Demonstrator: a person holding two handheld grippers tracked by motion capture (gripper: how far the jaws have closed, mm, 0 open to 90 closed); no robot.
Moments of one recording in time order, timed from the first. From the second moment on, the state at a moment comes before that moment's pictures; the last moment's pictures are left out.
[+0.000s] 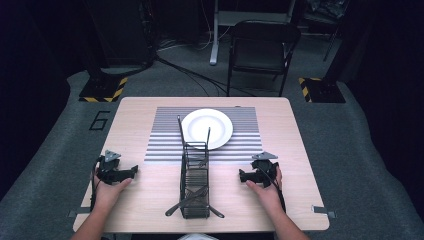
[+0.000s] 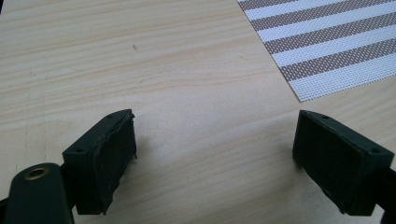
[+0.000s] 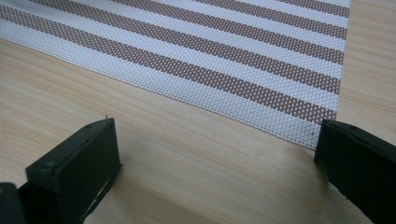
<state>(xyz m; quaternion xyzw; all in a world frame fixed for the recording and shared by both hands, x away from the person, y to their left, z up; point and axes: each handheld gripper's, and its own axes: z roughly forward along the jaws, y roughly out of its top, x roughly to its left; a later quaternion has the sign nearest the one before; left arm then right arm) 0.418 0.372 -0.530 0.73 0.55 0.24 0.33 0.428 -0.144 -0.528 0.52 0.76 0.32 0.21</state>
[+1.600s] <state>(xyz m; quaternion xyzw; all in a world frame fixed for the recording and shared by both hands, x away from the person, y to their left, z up) 0.419 0.372 -0.530 0.73 0.54 0.24 0.33 0.418 -0.134 -0.518 0.50 0.78 0.33 0.19</state>
